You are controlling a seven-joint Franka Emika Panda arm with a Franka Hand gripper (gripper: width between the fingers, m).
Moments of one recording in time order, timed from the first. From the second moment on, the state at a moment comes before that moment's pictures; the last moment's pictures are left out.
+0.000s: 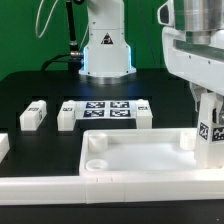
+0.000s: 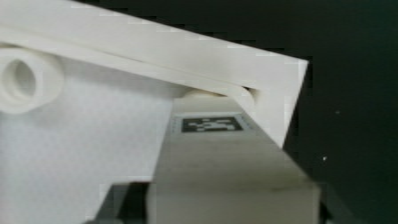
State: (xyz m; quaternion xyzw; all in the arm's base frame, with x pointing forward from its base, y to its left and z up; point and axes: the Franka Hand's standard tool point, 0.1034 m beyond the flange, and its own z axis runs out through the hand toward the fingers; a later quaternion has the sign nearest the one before) arm 0.644 0.110 0.101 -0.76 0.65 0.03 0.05
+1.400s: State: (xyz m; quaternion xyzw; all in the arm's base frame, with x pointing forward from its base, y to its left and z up) arm 0.648 0.121 0.146 -0.61 0.79 0.02 0.09
